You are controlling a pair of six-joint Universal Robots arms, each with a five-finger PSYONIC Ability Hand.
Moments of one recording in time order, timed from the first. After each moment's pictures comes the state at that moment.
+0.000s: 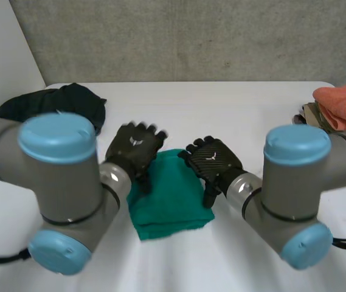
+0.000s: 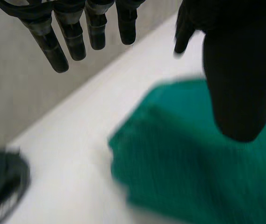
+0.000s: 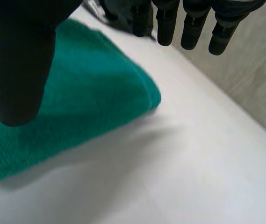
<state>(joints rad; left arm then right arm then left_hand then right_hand) 4.04 -2.02 -1.44 3.19 -1.67 3.45 2.17 -1.01 1.43 -0.07 1.41 2.72 0.20 0.21 0.21 0.20 0.05 0.23 0.22 0.22 0.22 0.05</state>
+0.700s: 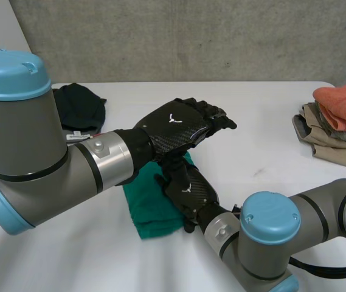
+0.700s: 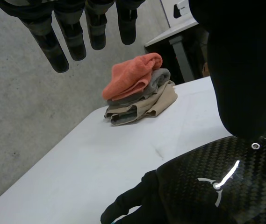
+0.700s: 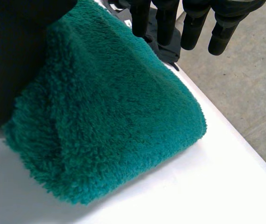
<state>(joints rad) 4.13 -1.93 -1.30 3.02 -1.00 3.44 2.28 -0.92 1.68 -0.55 1.40 2.64 0.20 0.21 0.21 0.20 0.05 0.23 0.22 0.22 0.22 0.05</state>
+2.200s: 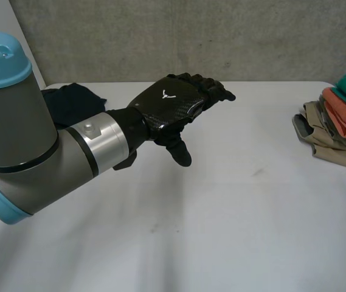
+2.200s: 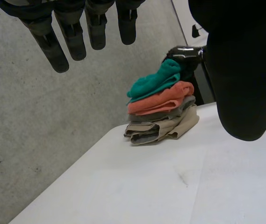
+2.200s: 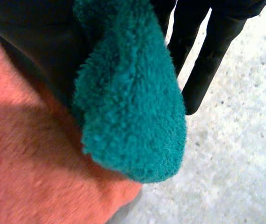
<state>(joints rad) 4.15 -1.89 -1.27 3.09 -1.01 3.34 1.03 -0.74 1.24 -0.98 0.64 3.16 0.20 0.21 0.21 0.20 0.05 1.06 1.14 1.16 1.17 0.97</state>
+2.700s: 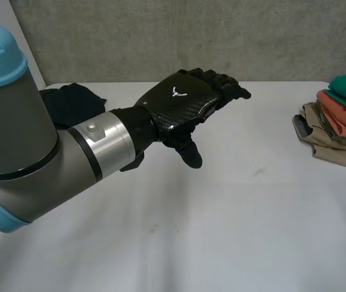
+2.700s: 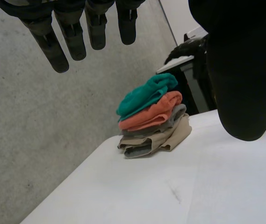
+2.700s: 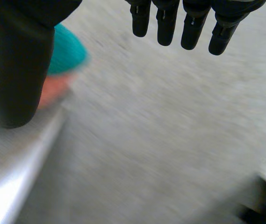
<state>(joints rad) 4.10 -1.86 -1.27 3.09 -1.01 3.33 0.95 -1.04 1.31 -0.28 1.06 2.86 0.20 0.21 0.21 0.20 0.05 0.23 0.22 0.22 0.22 0.05</state>
